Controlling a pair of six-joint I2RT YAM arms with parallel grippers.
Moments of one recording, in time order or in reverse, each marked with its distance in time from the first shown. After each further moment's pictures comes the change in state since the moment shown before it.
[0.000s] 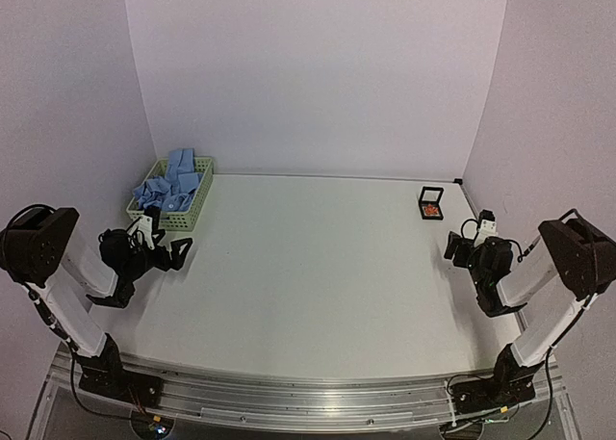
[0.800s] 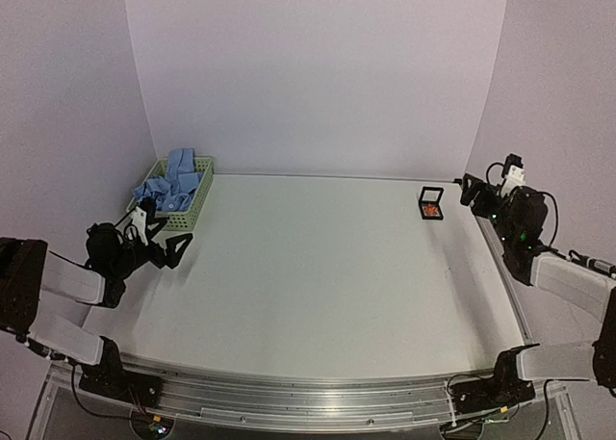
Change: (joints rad) left arm 0.000 -0.240 -0.064 -0.107 0.123 0.055; right arm -0.001 -0.530 0.234 -0.559 -0.092 0.089
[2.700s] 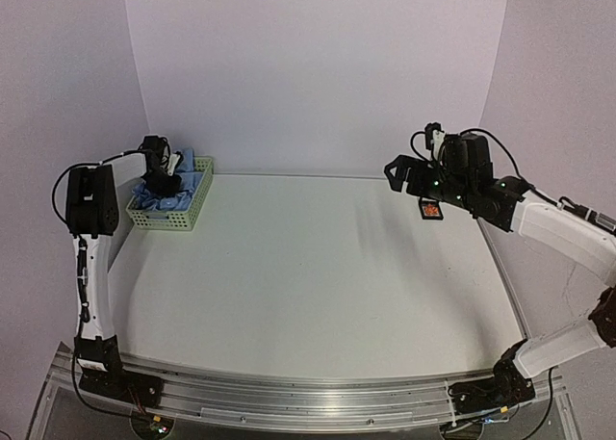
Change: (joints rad) left arm 0.043 0.986 1.826 -1.603 -0.504 0.213; right arm 0.479 0.209 0.627 -0.808 0.030 0.213
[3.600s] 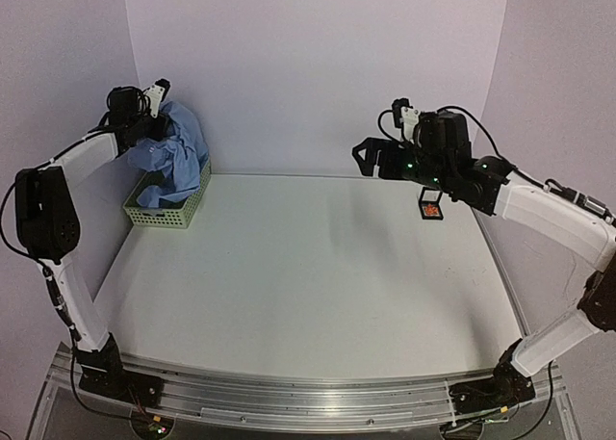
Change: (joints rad) left arm -0.046 -0.531 -0.325 0.494 0.042 0.098; right arm 0.134 0.123 0.208 -0.003 0.021 -0.091
